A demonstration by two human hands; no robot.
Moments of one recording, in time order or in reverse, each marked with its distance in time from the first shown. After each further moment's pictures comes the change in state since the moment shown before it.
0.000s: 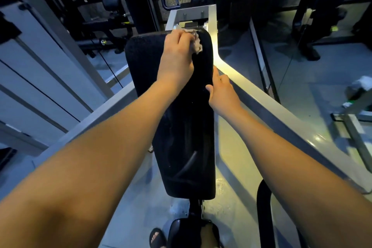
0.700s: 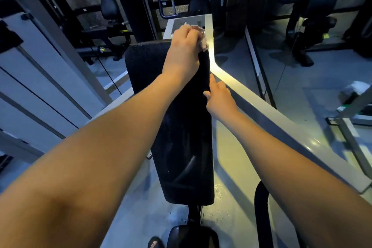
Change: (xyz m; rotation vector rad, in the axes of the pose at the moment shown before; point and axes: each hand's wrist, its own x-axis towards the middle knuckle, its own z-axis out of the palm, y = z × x) left_hand 0.032 0.016 0.000 0.005 -0.086 0.035; right_hand -0.003 -0.004 -0.009 -0.023 -0.067 0.046
